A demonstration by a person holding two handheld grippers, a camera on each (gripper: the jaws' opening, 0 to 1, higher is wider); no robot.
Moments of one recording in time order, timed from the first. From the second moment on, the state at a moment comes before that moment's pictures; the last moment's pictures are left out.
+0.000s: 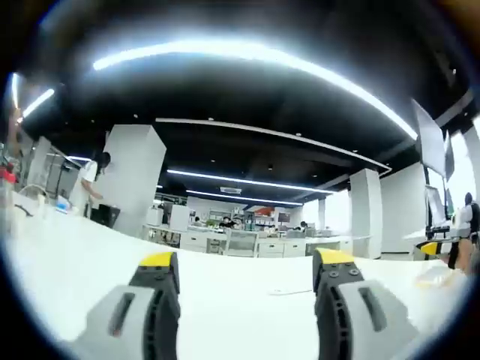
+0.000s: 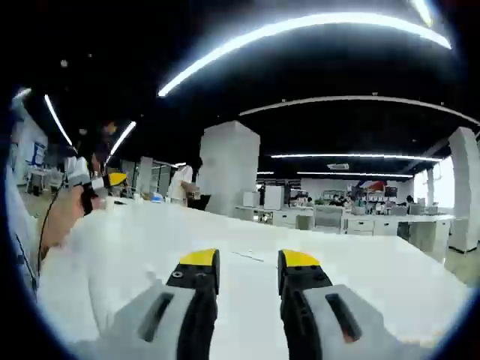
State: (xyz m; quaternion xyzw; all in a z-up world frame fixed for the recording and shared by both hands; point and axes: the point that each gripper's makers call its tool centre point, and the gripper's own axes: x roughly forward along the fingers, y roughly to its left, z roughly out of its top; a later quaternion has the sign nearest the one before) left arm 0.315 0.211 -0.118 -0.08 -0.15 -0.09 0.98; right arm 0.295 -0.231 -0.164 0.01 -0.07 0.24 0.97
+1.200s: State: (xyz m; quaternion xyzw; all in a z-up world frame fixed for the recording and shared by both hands) left arm 0.305 0.188 -0.119 -0.04 -0.14 -0.12 0.98; right arm 0.268 -0.239 -0.131 0.00 -0.13 0.20 0.97
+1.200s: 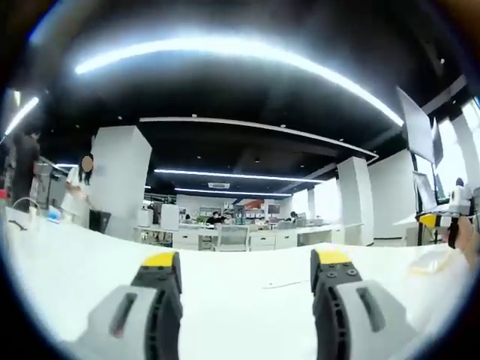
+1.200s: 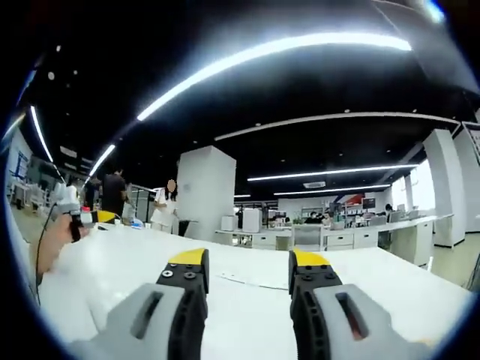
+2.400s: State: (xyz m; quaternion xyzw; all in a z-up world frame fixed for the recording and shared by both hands) left arm 0.293 0.177 -0.116 -0.04 -0.13 -0.15 0.98; right arm 0.259 -0.266 -0.124 -0.04 -0.12 0.13 0.98
